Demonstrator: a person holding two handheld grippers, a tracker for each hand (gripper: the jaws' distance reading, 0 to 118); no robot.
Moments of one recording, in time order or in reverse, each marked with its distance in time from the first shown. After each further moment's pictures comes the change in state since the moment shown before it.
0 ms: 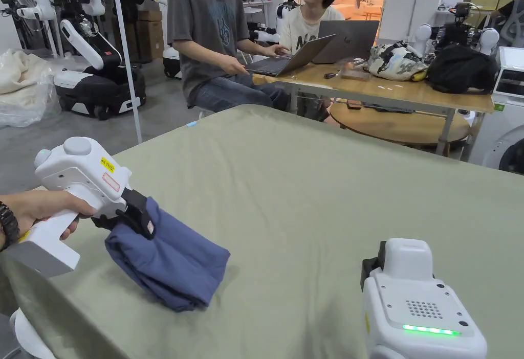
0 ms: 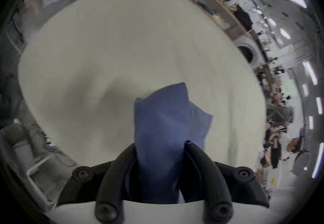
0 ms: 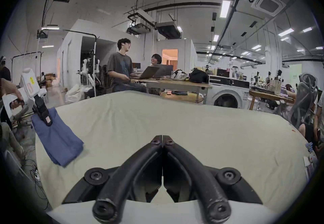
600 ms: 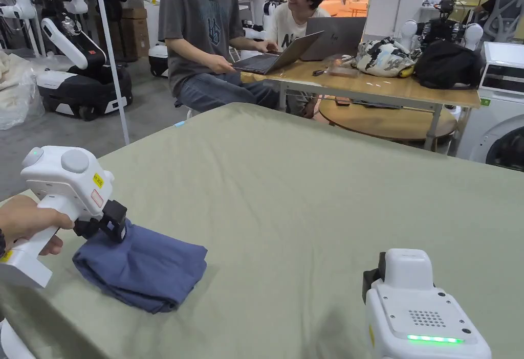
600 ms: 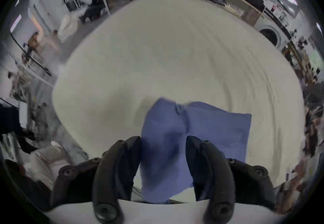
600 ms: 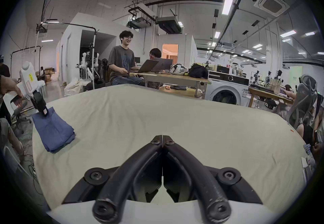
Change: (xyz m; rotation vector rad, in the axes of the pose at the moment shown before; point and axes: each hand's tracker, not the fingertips) left arm 0.010 -0.006 0.001 0.124 0.365 -0.219; right arm 0.009 -0.011 -0.001 -0.049 -0.010 0.026
